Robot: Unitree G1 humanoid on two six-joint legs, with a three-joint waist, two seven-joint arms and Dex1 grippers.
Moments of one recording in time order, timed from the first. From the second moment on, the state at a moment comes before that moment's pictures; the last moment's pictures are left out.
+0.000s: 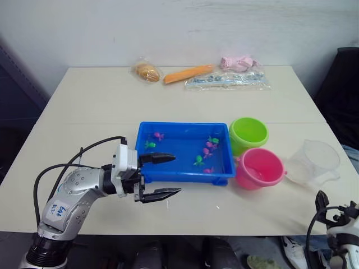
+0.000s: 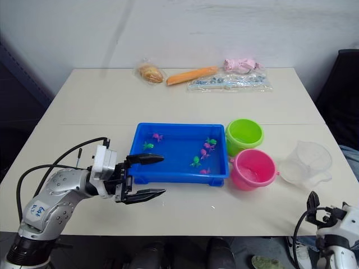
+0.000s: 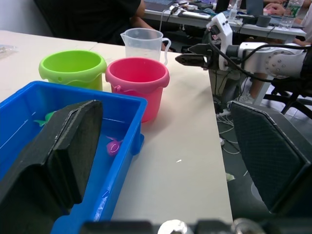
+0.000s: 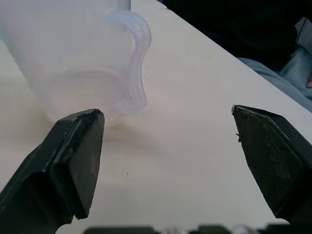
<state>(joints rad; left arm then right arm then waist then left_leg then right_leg) -0.15 0.62 -0.01 -0.44 -0.64 0.35 -0.96 0.28 -0.28 -0.61 0.02 0.43 -0.09 0.23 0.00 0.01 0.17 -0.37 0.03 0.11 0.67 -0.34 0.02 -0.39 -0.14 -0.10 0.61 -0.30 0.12</state>
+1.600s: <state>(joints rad) -0.17 0.62 -0.01 -0.46 -0.60 0.36 -0.96 -0.13 -0.49 -0.64 0.61 0.44 -0.17 0.29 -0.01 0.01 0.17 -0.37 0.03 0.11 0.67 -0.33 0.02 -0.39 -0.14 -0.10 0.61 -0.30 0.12</state>
